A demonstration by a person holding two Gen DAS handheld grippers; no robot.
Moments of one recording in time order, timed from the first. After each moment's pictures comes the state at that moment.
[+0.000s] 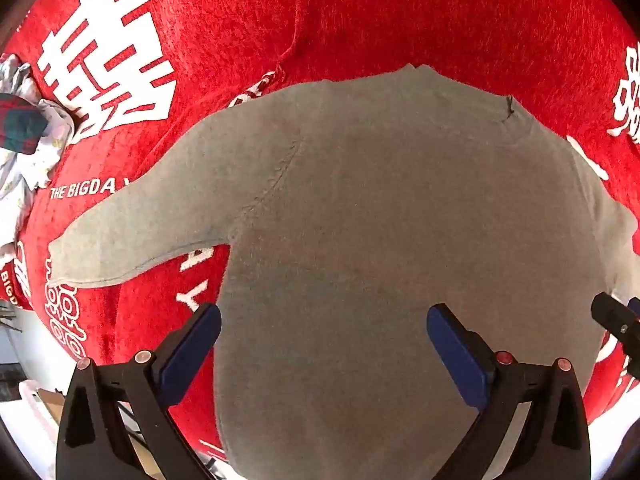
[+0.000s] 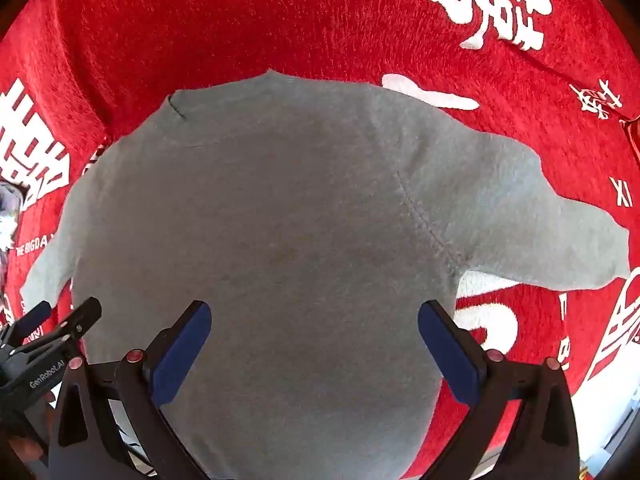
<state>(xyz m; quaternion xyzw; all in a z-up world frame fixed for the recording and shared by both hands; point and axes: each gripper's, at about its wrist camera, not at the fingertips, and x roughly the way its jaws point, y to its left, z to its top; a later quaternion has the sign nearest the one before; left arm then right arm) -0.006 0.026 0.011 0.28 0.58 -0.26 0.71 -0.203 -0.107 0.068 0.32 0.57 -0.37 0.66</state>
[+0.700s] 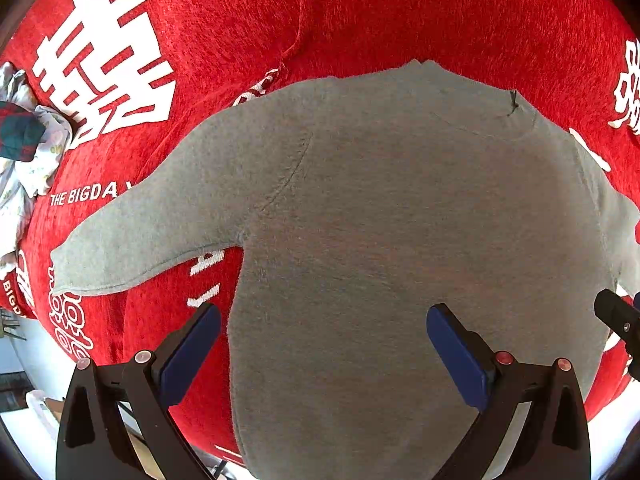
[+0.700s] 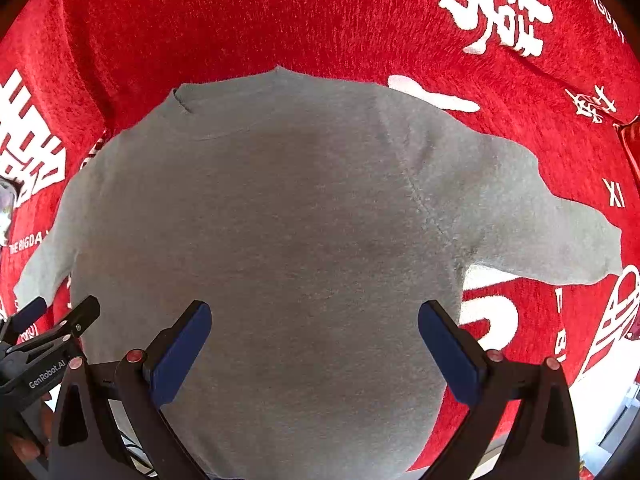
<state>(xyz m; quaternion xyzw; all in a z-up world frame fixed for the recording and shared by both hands) 0.004 0.020 0.005 0.29 0.59 -0.26 0.71 -0.201 -0.096 0.072 0.31 0.58 -0.37 0.65</state>
